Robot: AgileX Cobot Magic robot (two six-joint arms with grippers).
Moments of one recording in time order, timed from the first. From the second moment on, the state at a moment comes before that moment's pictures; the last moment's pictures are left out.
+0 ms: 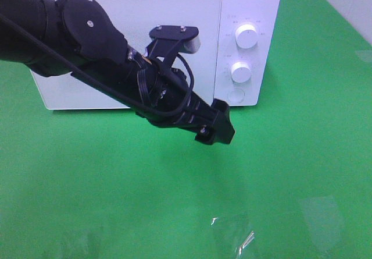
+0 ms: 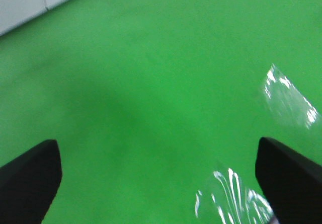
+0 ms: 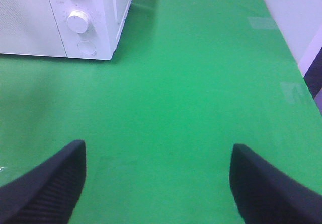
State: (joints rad) left arm -0.77 1.84 -1.15 -0.69 0.40 0.49; right arm 0.08 0.00 -0.49 -0.07 0.97 0.04
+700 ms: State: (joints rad) left arm -0.43 1.58 -1.15 -0.34 1.07 0.23; right arm 0.08 0.00 -0.49 -0.07 0.97 0.04
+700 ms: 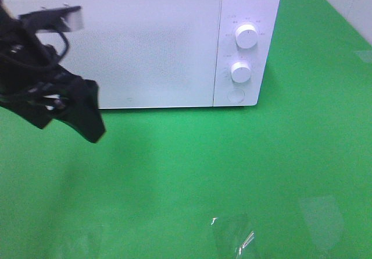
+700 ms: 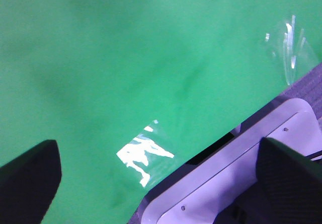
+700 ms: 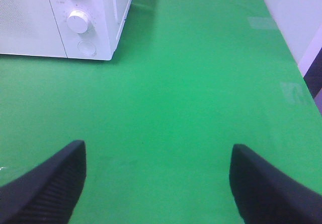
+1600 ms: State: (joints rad) left arm 0.05 0.85 -0.83 -0.07 1.21 0.09; right arm 0.08 0.00 -0.49 -0.07 0.97 0.04
